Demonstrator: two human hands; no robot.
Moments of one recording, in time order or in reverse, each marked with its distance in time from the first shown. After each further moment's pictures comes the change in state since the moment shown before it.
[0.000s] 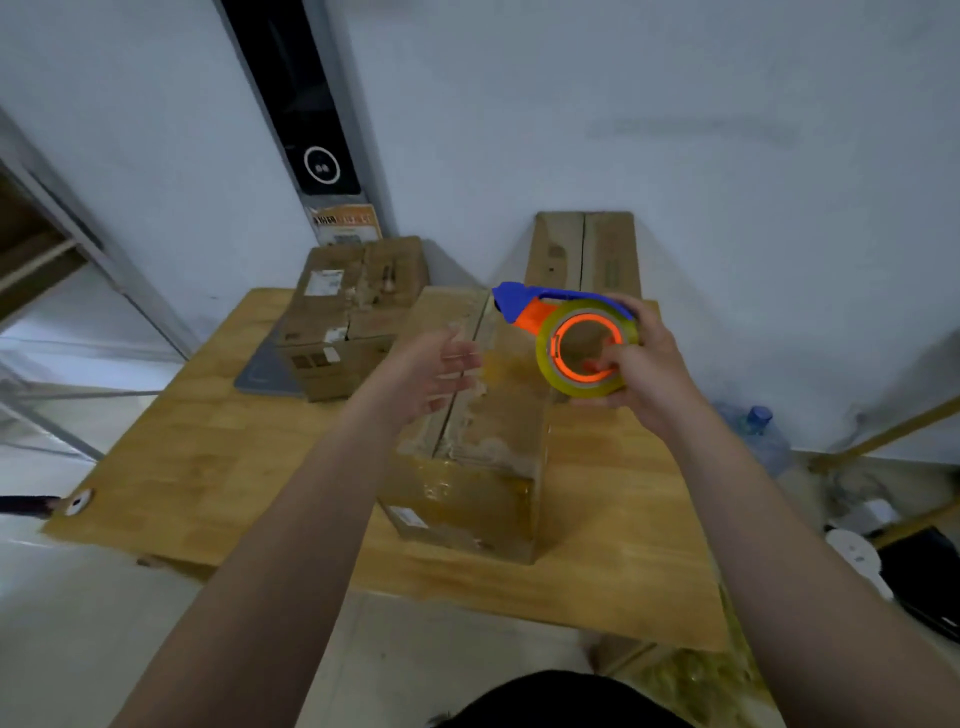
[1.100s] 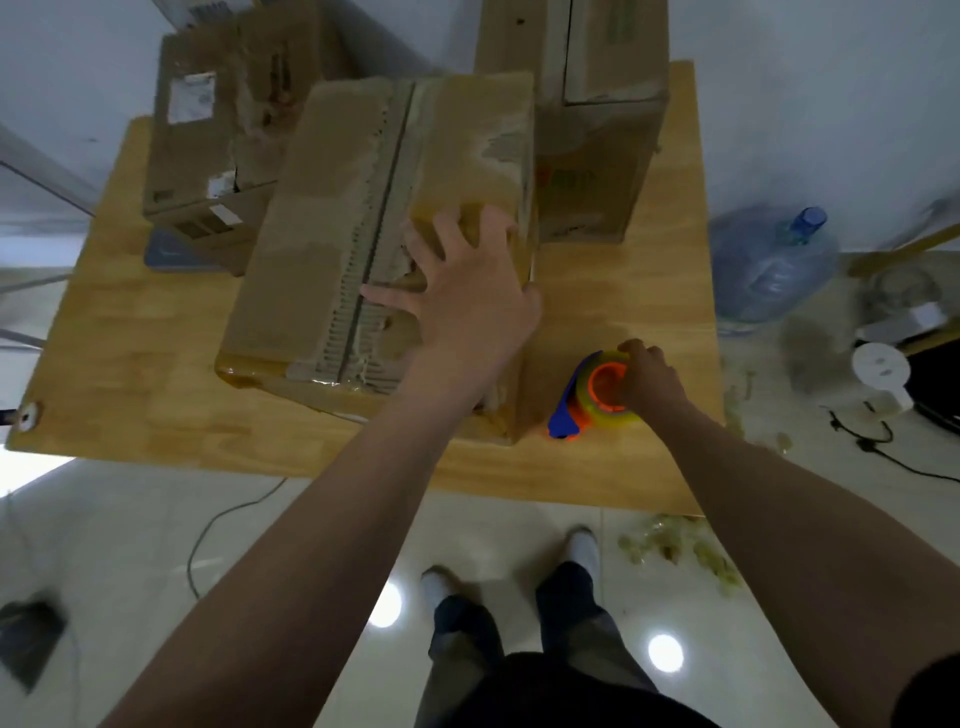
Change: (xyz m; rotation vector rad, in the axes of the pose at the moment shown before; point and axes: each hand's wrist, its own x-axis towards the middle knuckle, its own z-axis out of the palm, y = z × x) left_hand 0.098 -0.064 0.141 1.121 0.321 0.233; right_hand 0.103 0.291 -0.129 -1.242 -0.082 0.468
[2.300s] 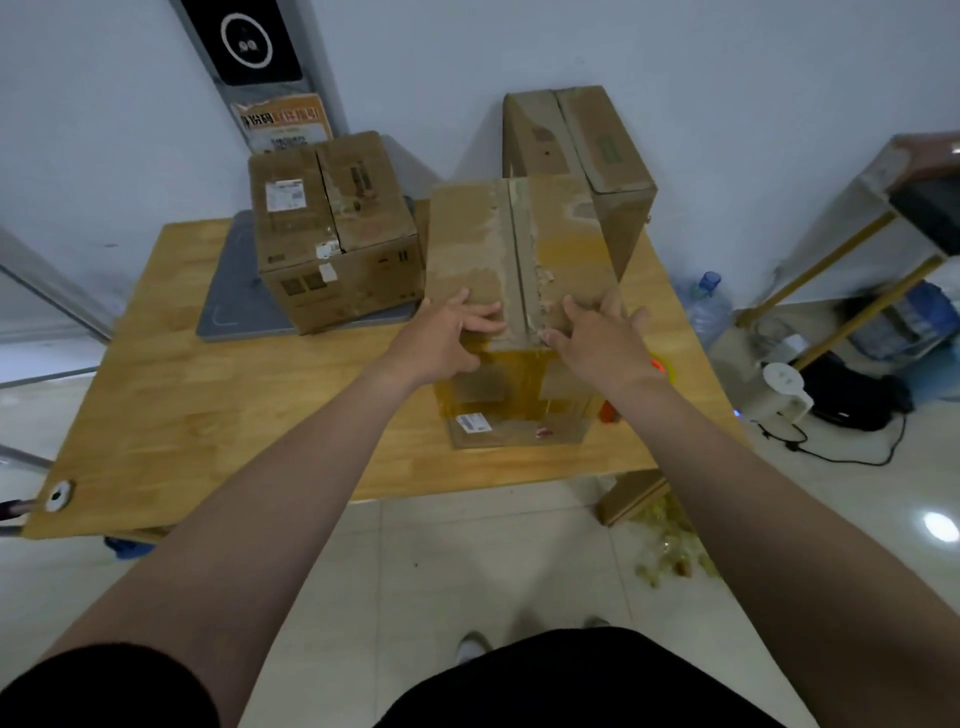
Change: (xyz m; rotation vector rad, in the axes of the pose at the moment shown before) left_hand -0.027 -0.269 -0.082 -0.163 -0.291 0.656; right_hand -0.236 -0.242 0.013 -0.189 0.401 -0.053
